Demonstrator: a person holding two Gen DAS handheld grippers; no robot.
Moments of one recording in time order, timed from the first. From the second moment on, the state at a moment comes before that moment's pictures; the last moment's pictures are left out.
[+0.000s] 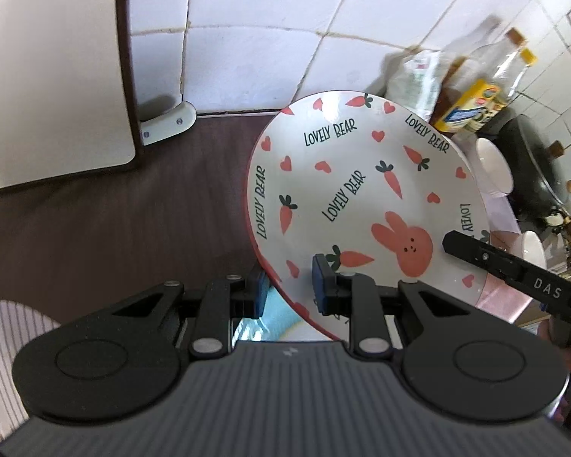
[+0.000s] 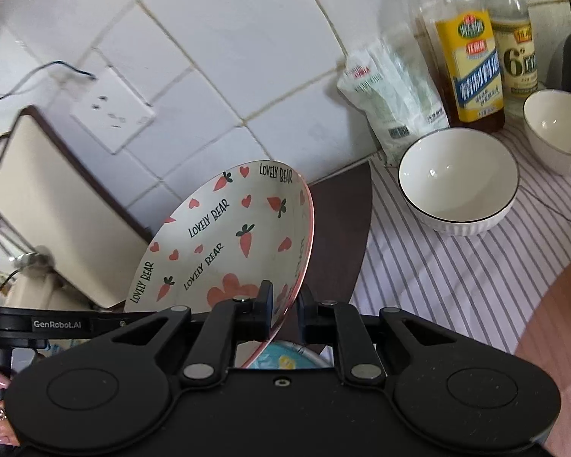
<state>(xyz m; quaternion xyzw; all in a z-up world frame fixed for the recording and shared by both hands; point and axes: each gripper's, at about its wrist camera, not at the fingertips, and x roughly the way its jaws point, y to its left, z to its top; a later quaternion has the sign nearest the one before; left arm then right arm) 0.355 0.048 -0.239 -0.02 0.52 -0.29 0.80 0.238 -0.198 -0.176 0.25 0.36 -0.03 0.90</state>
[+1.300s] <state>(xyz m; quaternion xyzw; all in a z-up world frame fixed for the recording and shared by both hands) 0.282 0.065 -0.247 -0.01 0.60 -0.23 0.77 0.150 -0.166 -0.226 0.28 0.46 0.01 0.84</state>
